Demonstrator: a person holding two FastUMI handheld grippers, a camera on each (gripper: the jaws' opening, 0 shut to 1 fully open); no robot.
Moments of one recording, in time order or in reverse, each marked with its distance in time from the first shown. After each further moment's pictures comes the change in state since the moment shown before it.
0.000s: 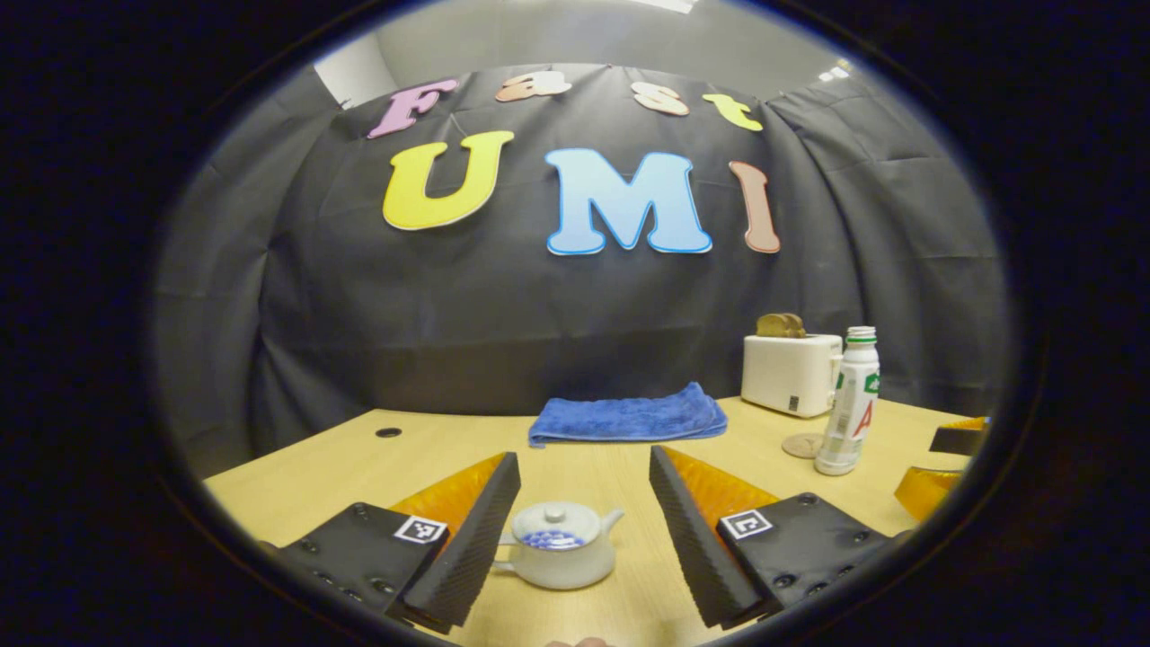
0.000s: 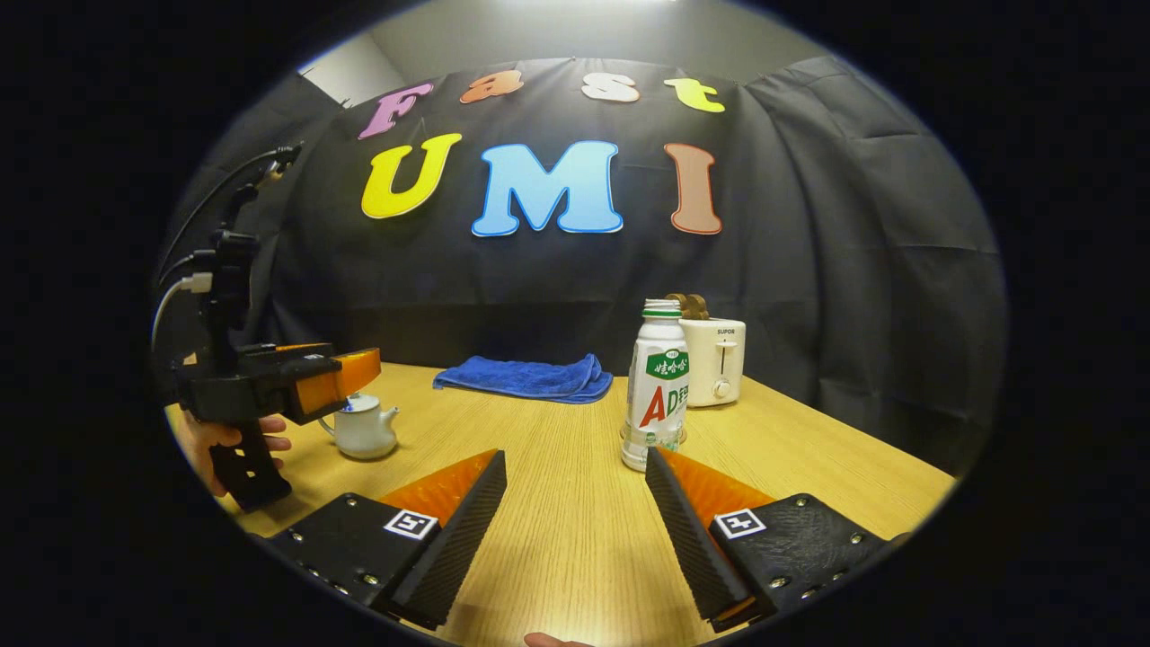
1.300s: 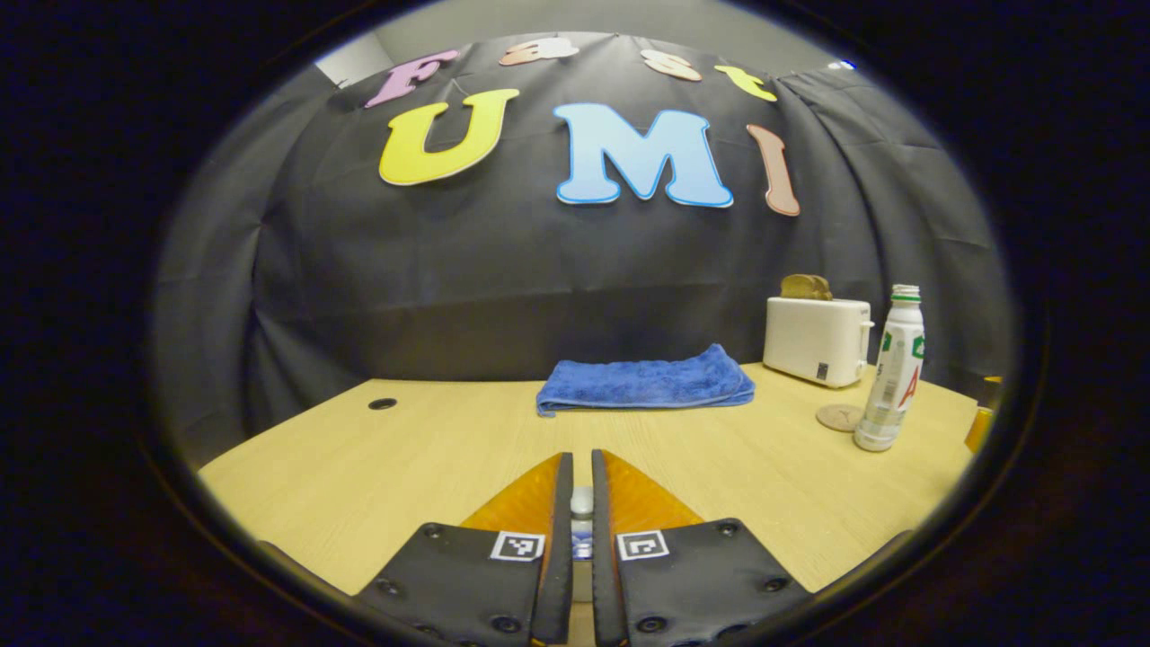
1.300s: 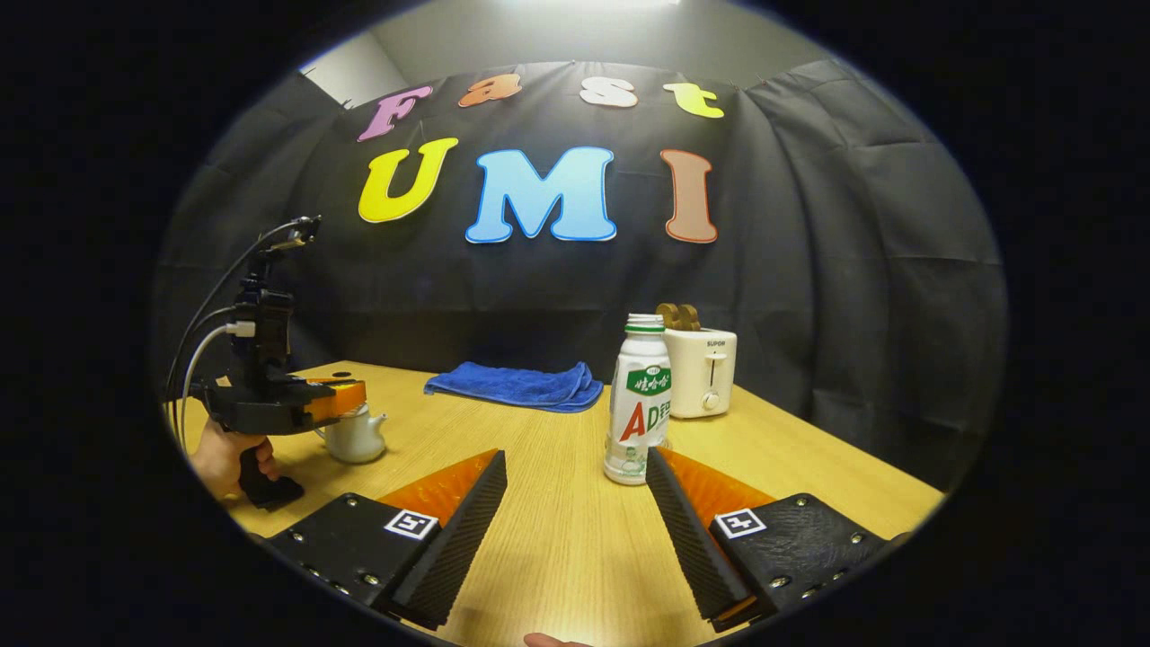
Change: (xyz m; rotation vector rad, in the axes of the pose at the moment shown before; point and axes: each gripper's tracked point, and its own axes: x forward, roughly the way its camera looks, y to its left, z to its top) left arm 0.034 0.007 -0.038 -0.013 0.110 -0.018; right arm 0.002 -0.023 0.018 -0.043 -0.035 -0.017
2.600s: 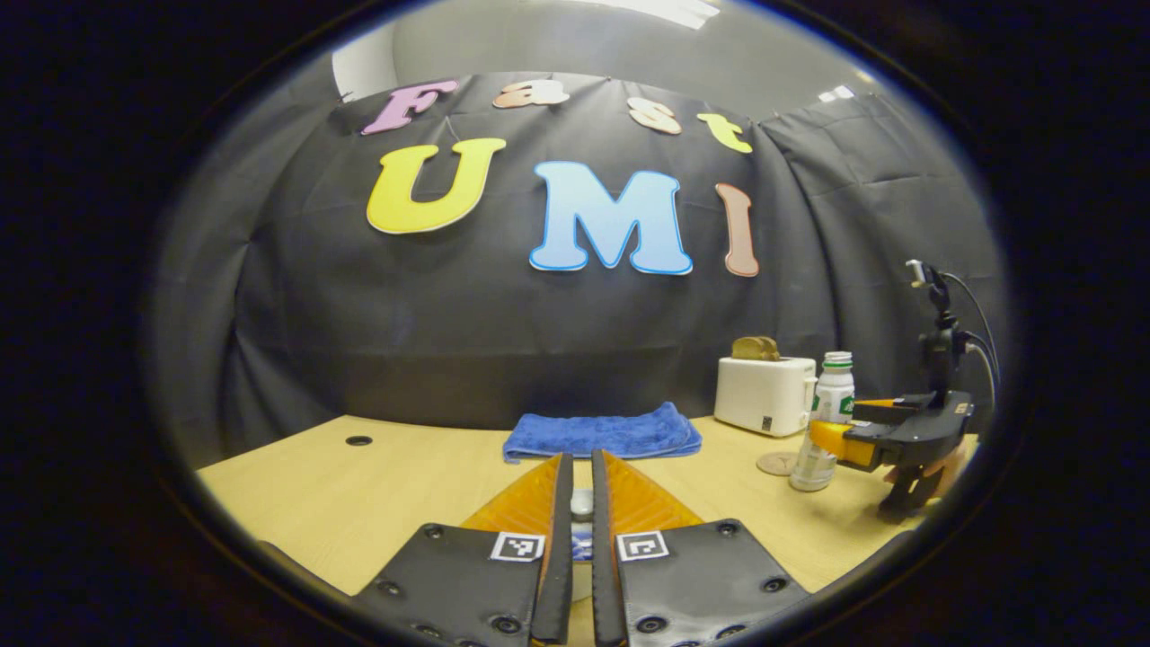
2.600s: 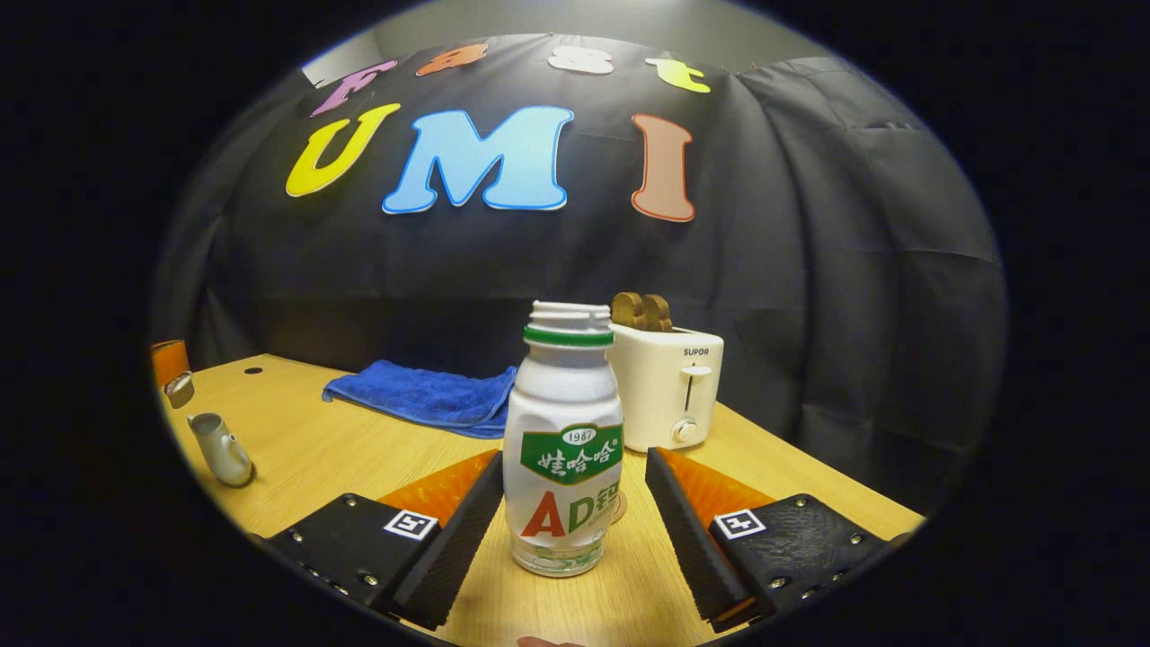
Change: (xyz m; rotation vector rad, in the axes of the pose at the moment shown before) left arm -0.041 -0.020 0.048 -0.024 -0.165 -0.109; right arm 0.150 -0.068 -0.012 -0.006 0.069 -0.117
